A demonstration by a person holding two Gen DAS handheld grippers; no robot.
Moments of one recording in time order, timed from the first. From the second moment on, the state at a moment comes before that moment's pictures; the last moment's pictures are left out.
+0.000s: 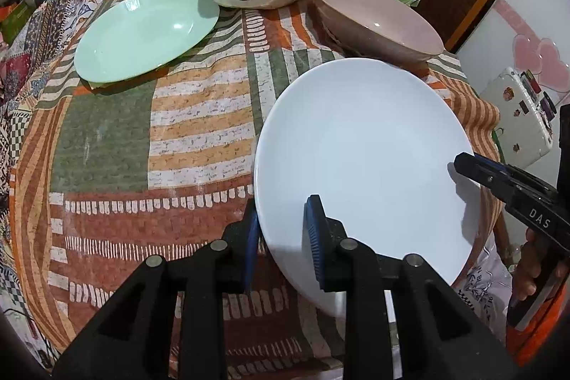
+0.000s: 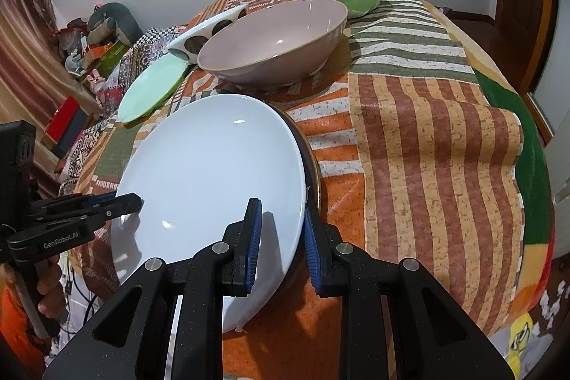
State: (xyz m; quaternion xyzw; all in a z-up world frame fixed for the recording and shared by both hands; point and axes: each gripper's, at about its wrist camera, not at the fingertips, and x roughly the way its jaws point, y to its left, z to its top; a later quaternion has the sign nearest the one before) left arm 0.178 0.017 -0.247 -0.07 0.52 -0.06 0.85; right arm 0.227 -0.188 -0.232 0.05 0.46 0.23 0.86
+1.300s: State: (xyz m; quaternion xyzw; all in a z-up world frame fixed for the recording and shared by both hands) left arm 0.151 0.126 -0.160 -0.07 0.40 0.05 0.91; right arm 0.220 -0.113 -0.167 -0.01 0.38 0.25 0.89
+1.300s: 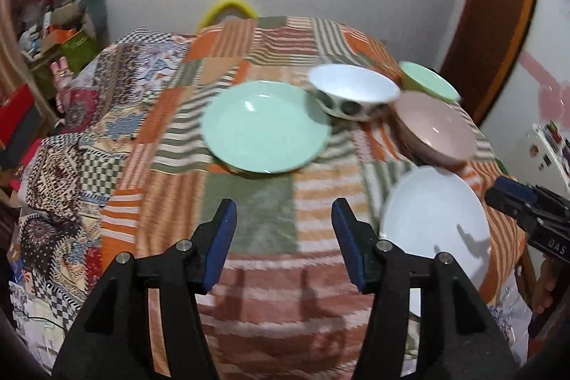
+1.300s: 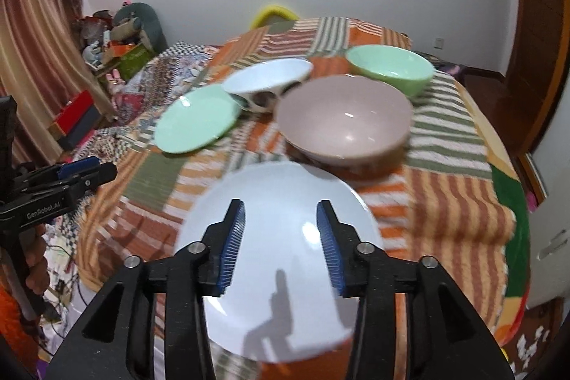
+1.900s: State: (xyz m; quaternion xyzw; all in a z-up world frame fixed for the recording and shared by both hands) left arm 0.246 0.237 -0.217 -0.09 0.43 0.10 0.89; right arm 0.293 -0.005 -0.184 -0.03 0.41 0.27 0.87
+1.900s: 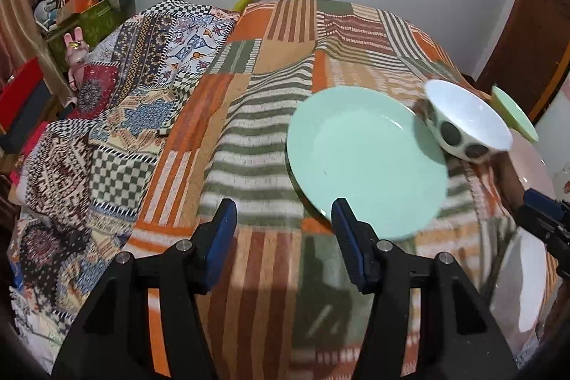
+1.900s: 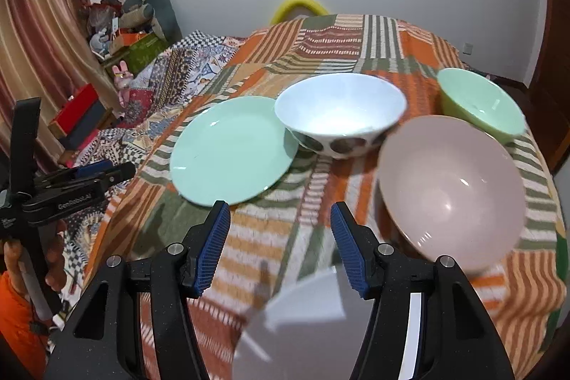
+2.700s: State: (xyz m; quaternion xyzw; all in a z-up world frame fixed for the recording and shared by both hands) left arm 0.302 0.260 -0.256 -0.14 0.46 0.03 0.87; right arm 0.351 0.031 -0.231 -0.02 0.51 0.27 0.82
